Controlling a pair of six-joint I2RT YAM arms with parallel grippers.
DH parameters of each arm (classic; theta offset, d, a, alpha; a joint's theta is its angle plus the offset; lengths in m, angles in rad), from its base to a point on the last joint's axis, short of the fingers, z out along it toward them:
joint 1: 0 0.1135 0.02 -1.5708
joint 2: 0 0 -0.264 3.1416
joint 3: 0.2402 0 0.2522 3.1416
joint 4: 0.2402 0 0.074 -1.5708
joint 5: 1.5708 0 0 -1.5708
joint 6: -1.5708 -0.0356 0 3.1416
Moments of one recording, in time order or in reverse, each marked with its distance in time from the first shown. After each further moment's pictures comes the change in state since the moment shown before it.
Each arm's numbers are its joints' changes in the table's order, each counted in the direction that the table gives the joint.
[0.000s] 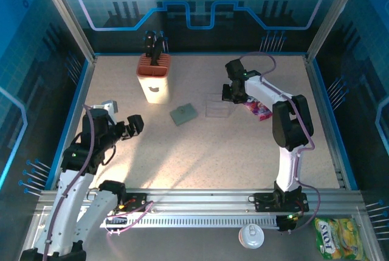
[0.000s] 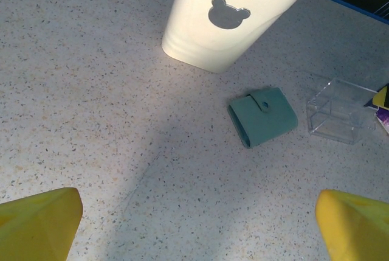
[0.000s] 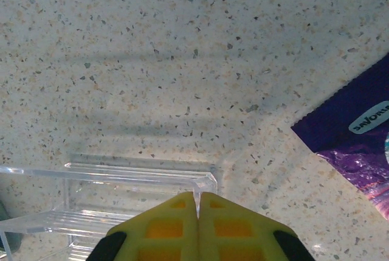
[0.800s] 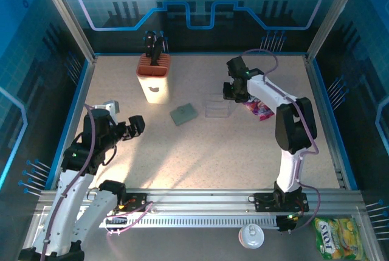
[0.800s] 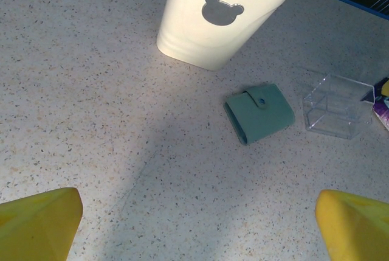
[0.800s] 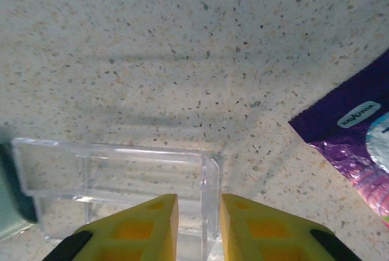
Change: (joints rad) left arm -0.025 0.000 0.000 0.000 -0.010 0.000; right arm 0.003 -0.066 0.008 0.035 -0.014 0.033
